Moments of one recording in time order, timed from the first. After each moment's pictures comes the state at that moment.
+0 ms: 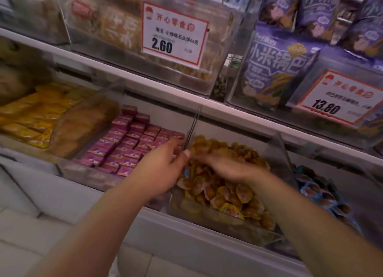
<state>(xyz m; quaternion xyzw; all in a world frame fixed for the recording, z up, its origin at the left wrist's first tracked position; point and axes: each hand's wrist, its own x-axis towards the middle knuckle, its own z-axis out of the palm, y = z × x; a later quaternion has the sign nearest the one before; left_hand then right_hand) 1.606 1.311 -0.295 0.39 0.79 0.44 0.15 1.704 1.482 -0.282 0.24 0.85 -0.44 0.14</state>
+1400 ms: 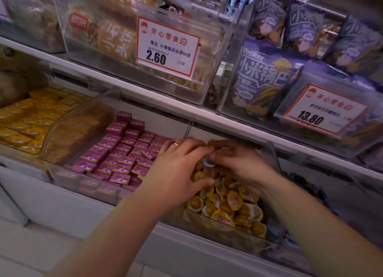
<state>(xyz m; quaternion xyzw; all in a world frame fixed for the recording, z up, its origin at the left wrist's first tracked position) 1.633 1.326 -0.280 0.55 0.76 0.33 -0.08 1.738 1.491 -0.253 0.25 0.74 -0.60 -0.15</state>
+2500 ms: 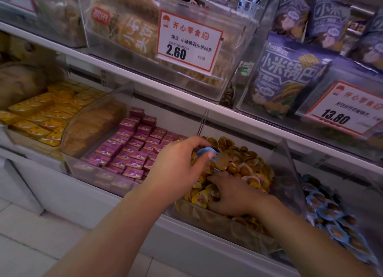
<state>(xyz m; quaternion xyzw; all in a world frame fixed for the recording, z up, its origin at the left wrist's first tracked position) 1.620 1.319 -0.287 0.46 0.75 0.48 -0.01 1.736 1.490 -0.319 0.17 0.97 -0.07 0.18</state>
